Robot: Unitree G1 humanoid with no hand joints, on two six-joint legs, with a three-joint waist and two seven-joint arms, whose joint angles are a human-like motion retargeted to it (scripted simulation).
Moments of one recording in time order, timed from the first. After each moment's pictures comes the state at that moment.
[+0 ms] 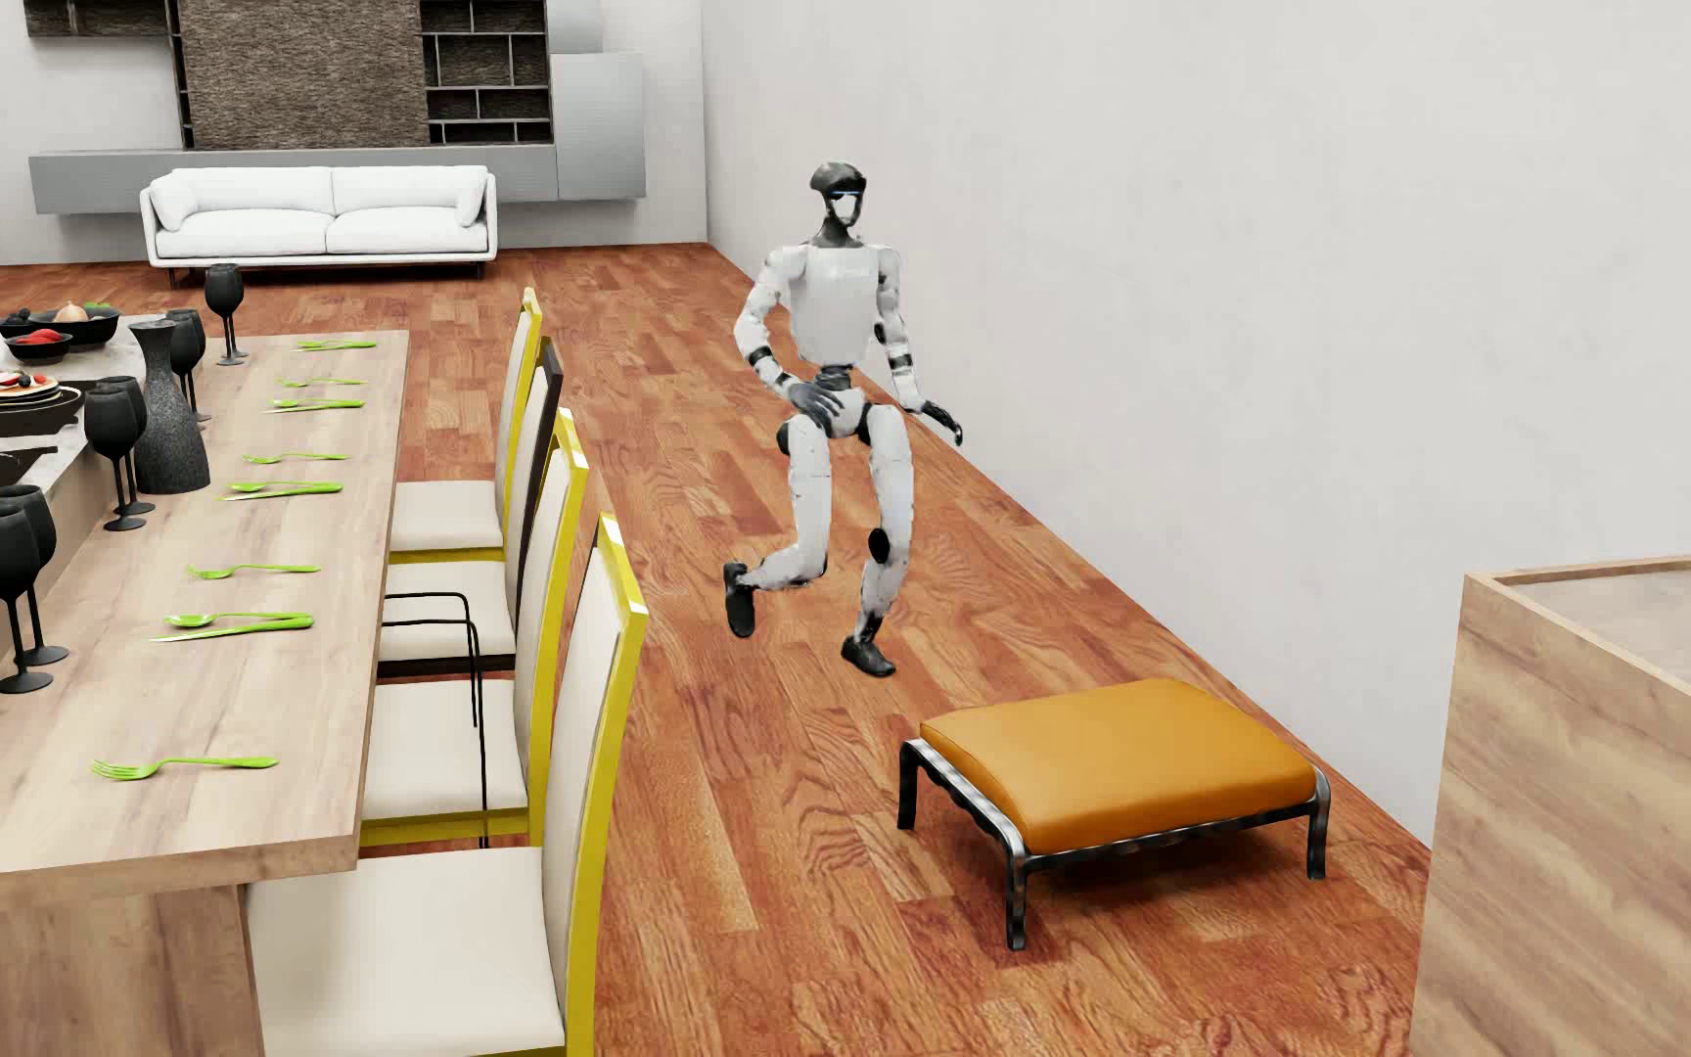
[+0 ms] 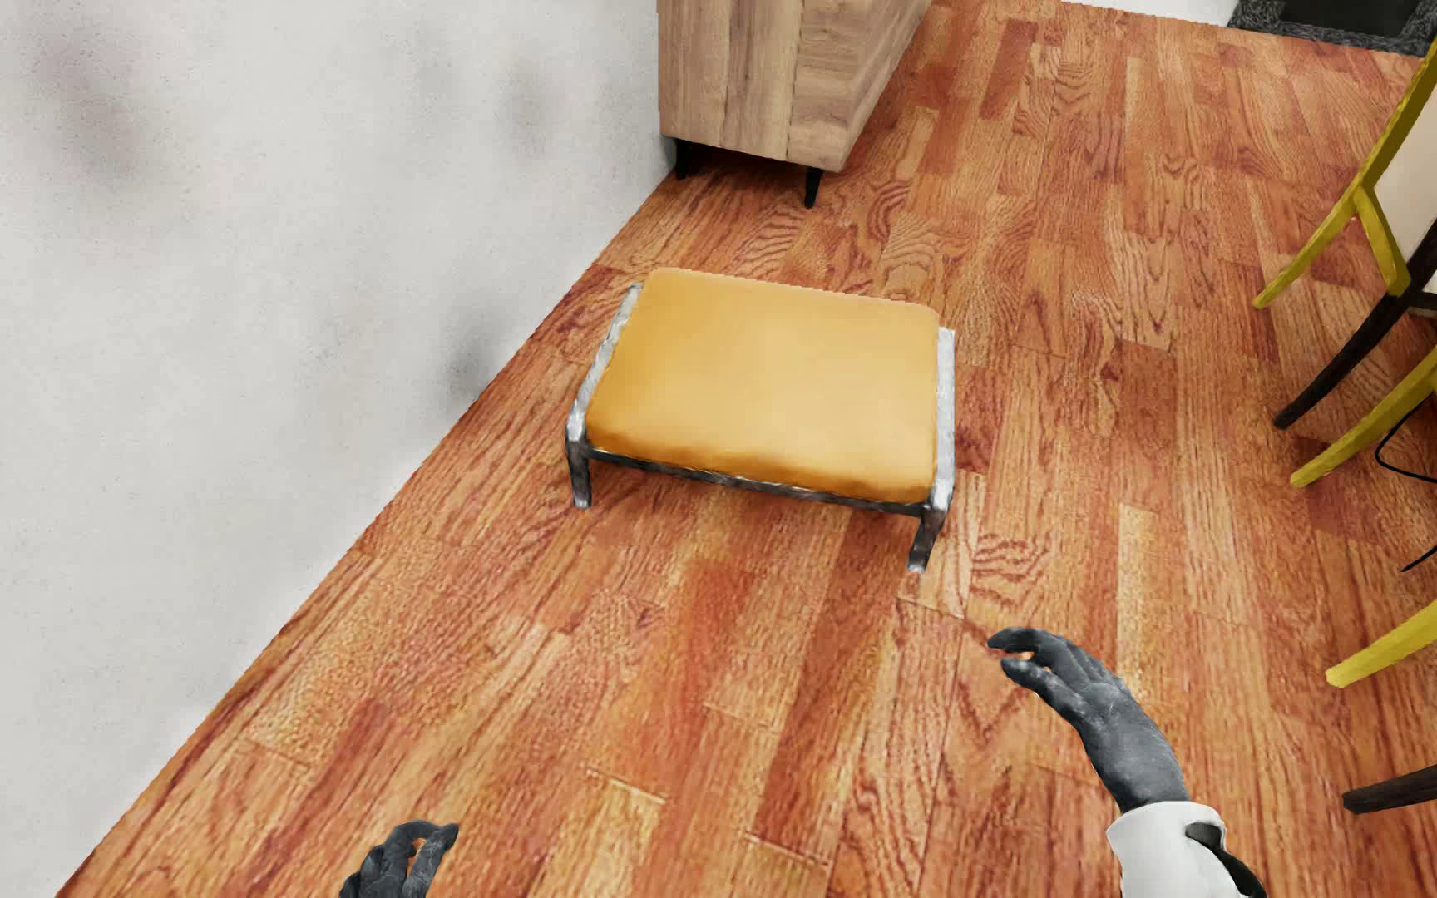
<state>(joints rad) -0.26 -0.18 0.02 -0.10 -0.10 -0.01 0.03 0.07 0.16 0.75 1.46 0.06 0.09 -0.36 -0.08 0.23 -0.53 0.15 0.18 -0.33 0.32 1.01 0.42 0.34 -0.38 -0.13 -0.33 0.79 -0.40</state>
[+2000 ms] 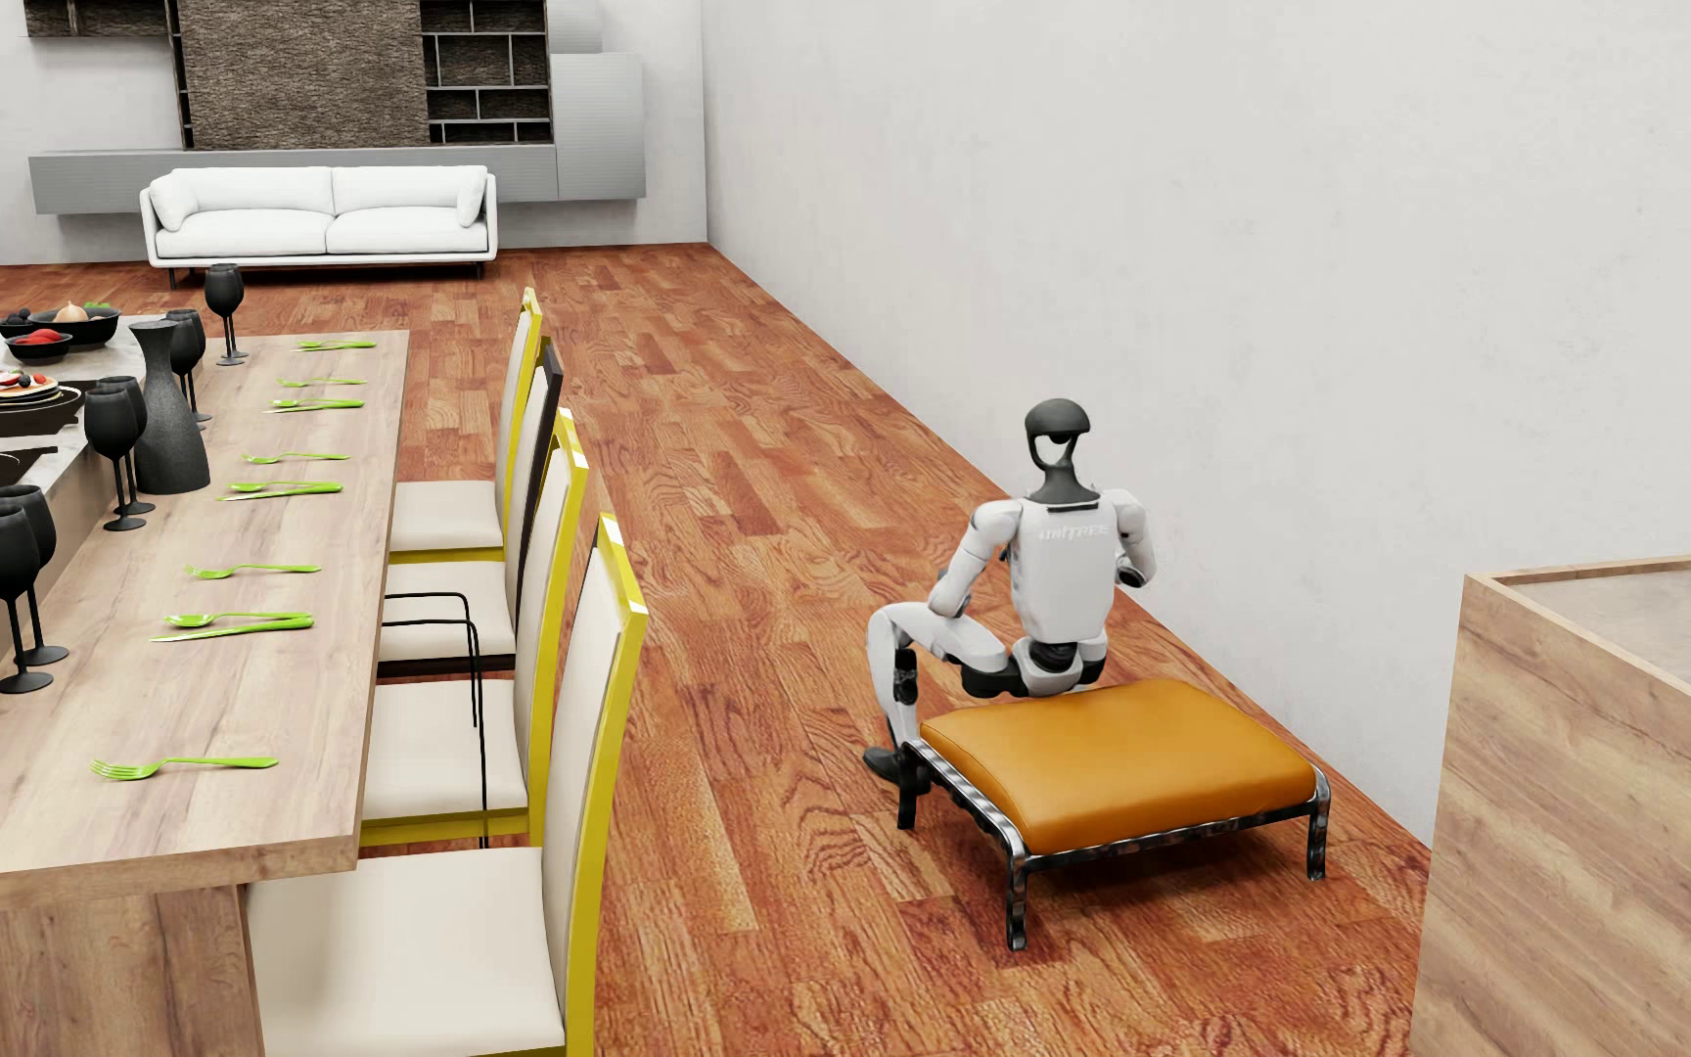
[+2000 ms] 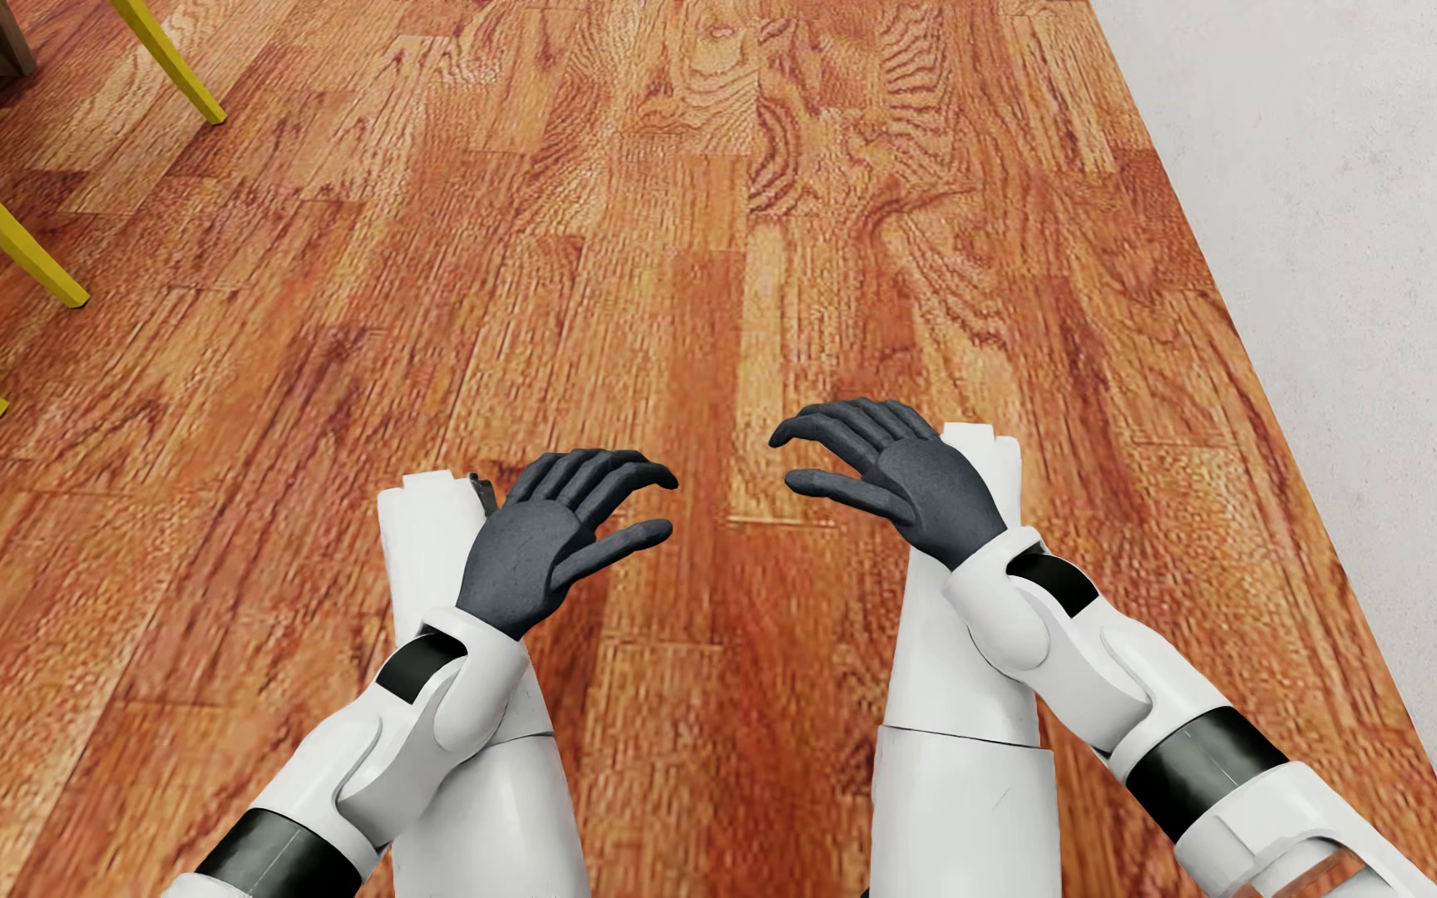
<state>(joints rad) -0.97 -1.08 -0.03 0.25 -0.18 -0.05 -0.28 0.29 0.75 2.15 2.12 -0.23 -0.43 -0.65 -0.37 0.49 -0.50 -0.17 0.29 -0.45 0.53 0.20 0.32 0.71 -0.61 -0.27 -0.32 0.39 -0.28</state>
